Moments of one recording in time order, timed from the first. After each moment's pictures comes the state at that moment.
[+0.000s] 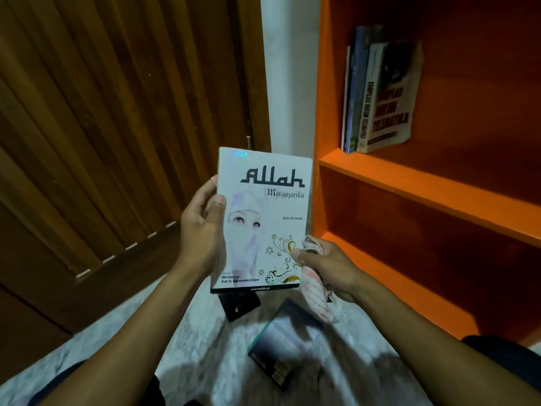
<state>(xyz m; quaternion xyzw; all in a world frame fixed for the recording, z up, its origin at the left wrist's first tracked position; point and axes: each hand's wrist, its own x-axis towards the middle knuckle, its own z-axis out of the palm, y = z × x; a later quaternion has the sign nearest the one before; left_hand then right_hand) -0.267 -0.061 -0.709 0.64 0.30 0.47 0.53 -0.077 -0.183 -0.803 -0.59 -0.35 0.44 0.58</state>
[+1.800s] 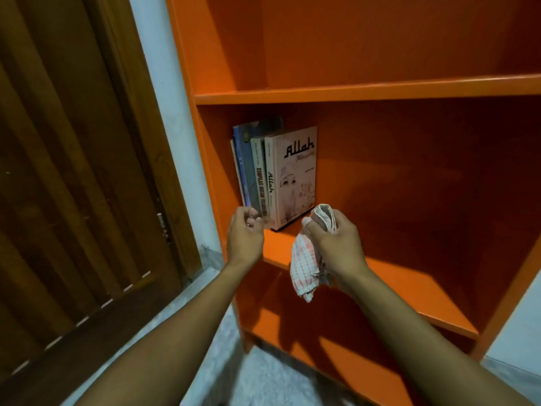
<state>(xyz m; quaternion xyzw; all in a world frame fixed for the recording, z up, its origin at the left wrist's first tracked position) 0.042 -0.047 -0.704 0.78 0.22 0.43 0.39 0.076 -0.237 -0.654 -0.67 -0.25 0.05 0.69</state>
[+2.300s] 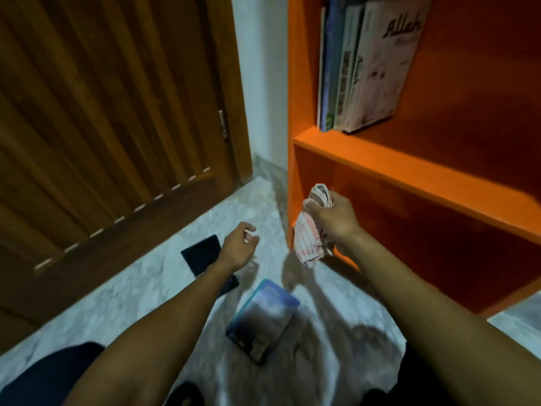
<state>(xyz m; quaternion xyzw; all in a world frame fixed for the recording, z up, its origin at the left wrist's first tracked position) -0.177 -0.025 -0.881 0.80 0.39 0.17 0.43 -0.025 -0.181 -0.773 -0.73 -0.24 0.26 0.58</state>
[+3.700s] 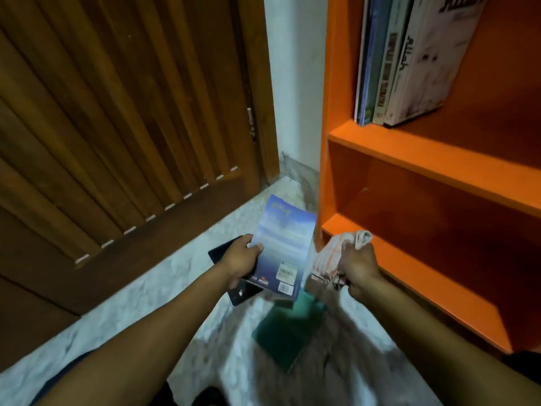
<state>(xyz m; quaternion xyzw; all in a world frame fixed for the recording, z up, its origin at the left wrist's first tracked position) -0.221 -0.012 -0.860 0.68 0.46 0.12 0.56 -0.045 -0.175 -0.866 -0.72 -0.03 0.34 0.60</state>
